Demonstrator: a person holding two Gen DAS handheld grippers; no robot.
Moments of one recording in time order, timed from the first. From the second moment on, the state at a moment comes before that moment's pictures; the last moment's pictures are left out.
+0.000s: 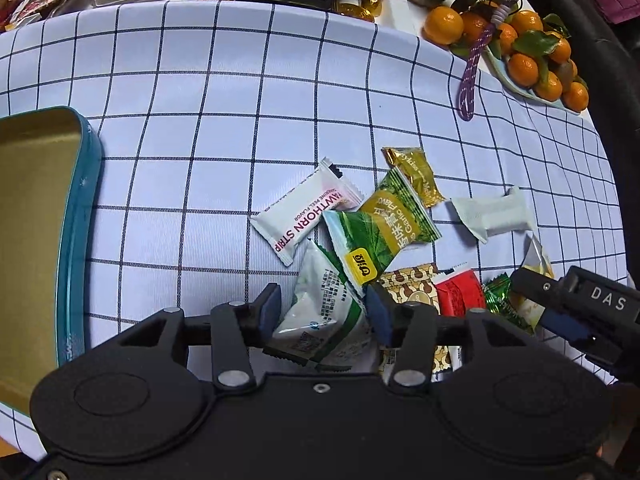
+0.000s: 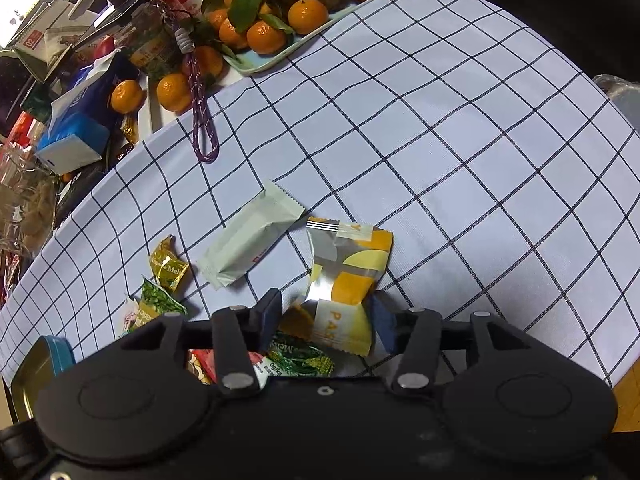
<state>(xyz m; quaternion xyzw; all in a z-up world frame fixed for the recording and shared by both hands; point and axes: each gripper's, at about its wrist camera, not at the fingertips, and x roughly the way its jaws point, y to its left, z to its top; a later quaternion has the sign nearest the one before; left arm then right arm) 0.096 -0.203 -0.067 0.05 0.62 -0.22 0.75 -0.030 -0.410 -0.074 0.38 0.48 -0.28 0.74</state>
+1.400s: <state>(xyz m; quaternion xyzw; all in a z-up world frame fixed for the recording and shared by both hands) 0.102 -0.134 -0.015 0.04 0.55 -0.18 0.81 -0.009 -0.428 -0.080 0.46 0.40 -0.35 0.71</state>
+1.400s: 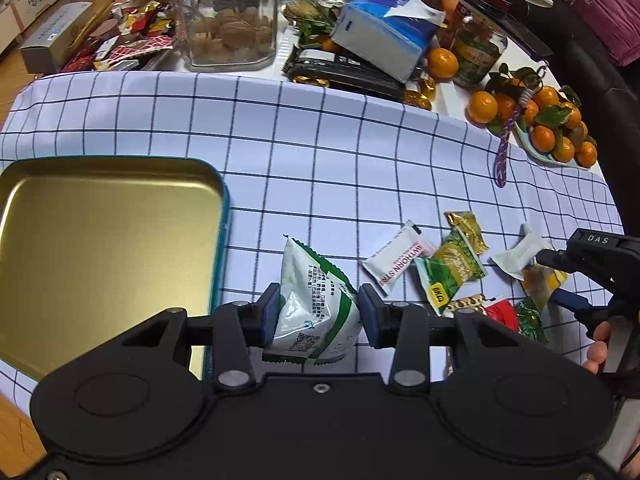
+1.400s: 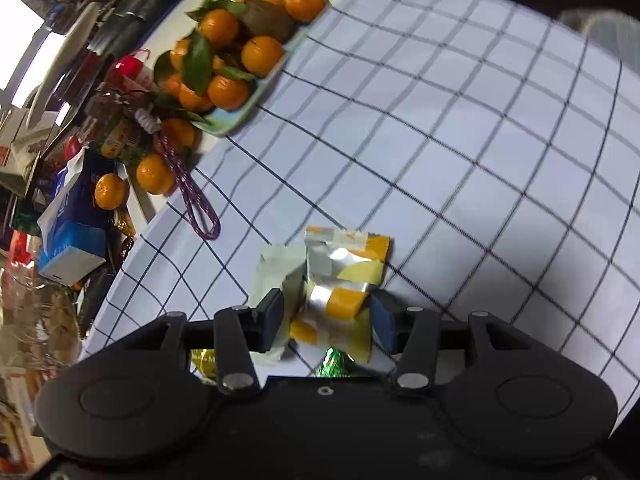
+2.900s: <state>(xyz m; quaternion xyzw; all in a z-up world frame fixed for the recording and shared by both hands) 0.182 0.077 0.024 -0.05 0.53 0.04 0.85 0.049 -0.141 0.018 0.21 0.33 0.06 0.92</state>
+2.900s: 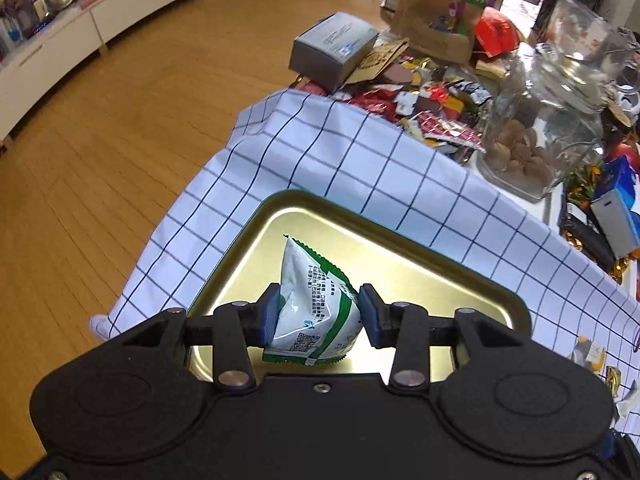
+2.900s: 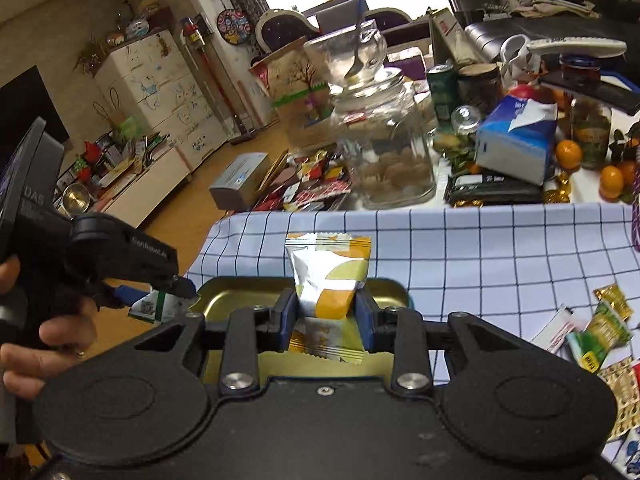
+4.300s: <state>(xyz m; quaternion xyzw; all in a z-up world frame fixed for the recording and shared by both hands) 0.185 0.084 0.017 -0.07 0.52 0.06 0.85 0.060 -0.123 0.010 0.19 0.35 0.08 0.91</state>
